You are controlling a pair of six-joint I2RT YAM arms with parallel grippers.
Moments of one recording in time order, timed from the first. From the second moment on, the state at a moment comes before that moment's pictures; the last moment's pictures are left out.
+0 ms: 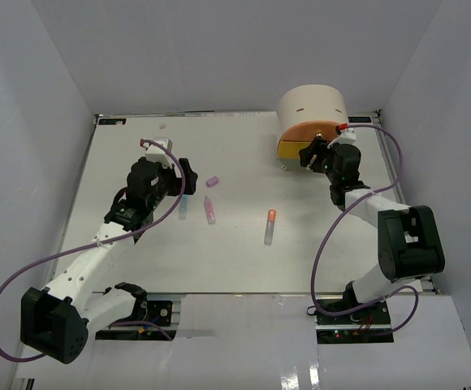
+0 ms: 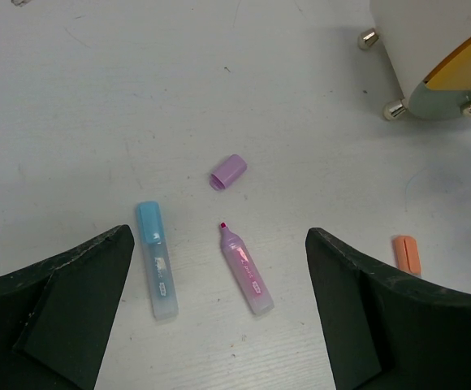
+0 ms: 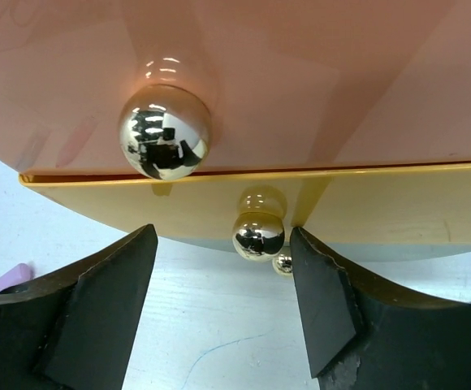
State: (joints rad) left arm -0.39 1.04 0.78 -0.06 -0.07 -0.24; right arm 0.18 1.55 0.79 0.52 -0.06 0.36
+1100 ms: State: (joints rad) left arm -0.39 1.04 0.78 -0.06 -0.06 -0.24; right arm 0.18 1.38 0.58 0.67 -0.08 0.40
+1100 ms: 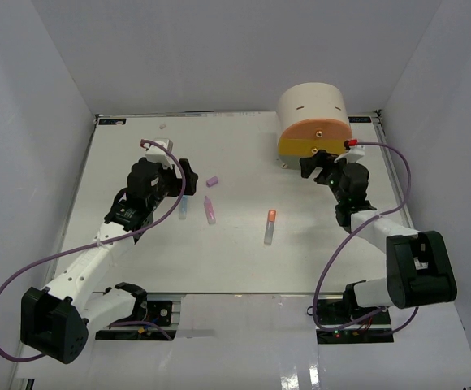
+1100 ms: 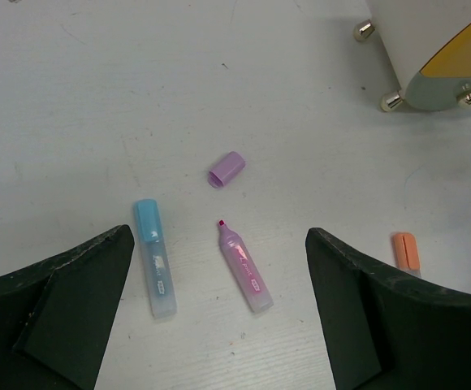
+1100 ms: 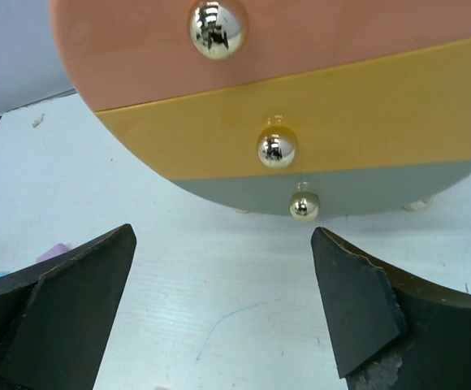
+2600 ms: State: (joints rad) left arm -0.39 1.06 0.78 -0.06 -0.06 -0.24; right arm 0.11 1.82 0.68 0.89 -0.15 0.67
